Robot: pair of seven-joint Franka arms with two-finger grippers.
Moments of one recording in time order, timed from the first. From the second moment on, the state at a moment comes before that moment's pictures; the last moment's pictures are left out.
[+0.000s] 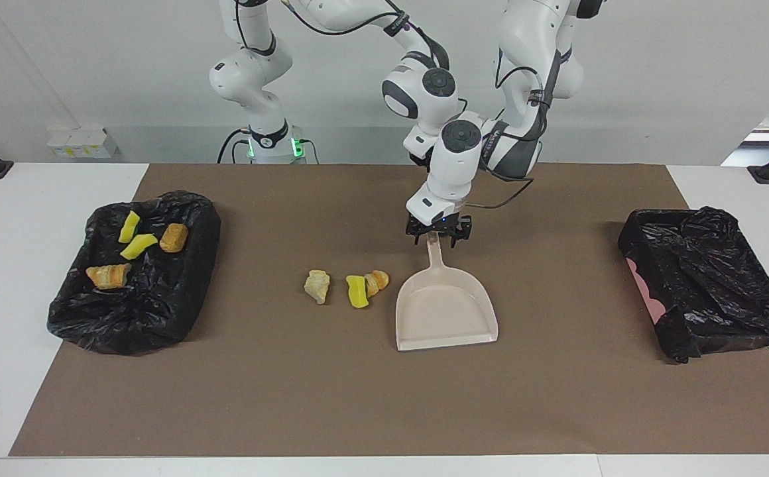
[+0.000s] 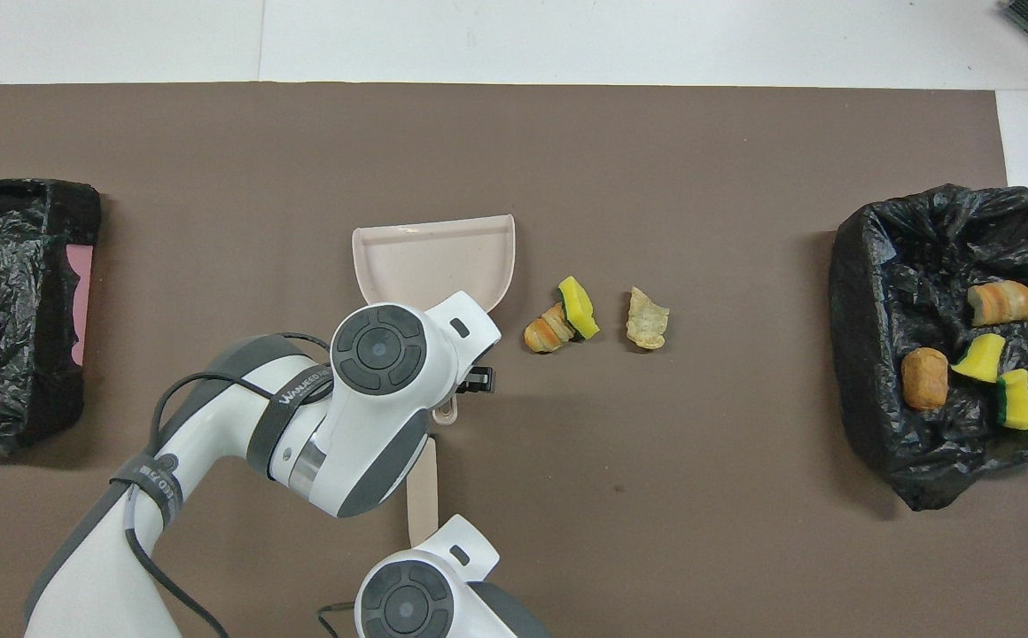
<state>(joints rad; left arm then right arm) -0.53 0.19 -0.11 -2.03 -0.02 2.24 -0.47 0.83 0.18 0.21 -2.10 0.27 2.21 0.88</state>
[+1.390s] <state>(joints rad) -0.32 0.18 -0.08 -1.98 0.02 2.24 0.06 0.37 0.03 0.20 -2.07 0.04 1.81 0.56</state>
